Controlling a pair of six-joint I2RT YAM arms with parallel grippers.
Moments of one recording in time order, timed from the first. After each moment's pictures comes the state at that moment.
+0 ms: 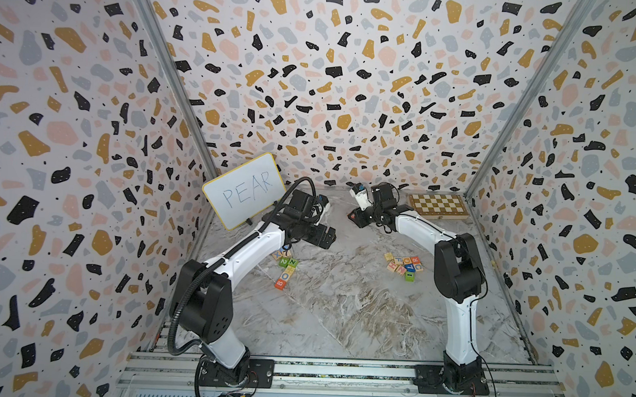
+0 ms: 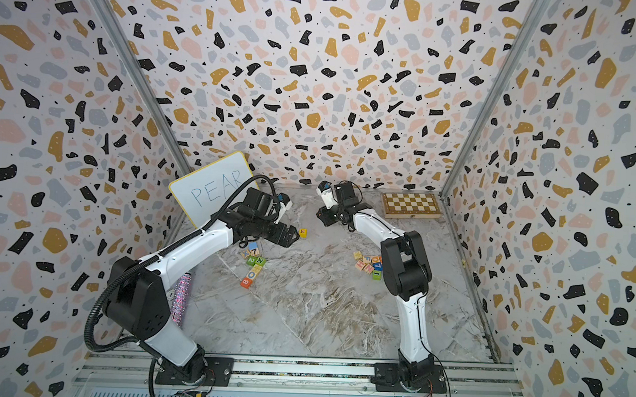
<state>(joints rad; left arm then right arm) -0.46 1.63 1.32 -0.57 0.21 -0.02 0.47 2.13 1.69 -0.27 -0.27 -0.02</state>
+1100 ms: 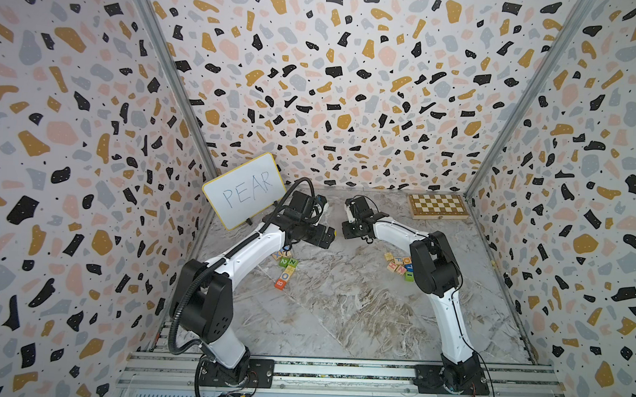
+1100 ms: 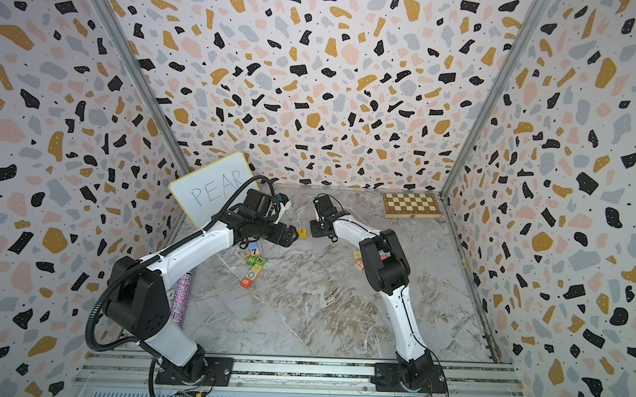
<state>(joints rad) -0.46 1.63 1.31 -0.55 0.18 -0.04 0.57 2.32 1.80 -0.42 0.01 0.19</state>
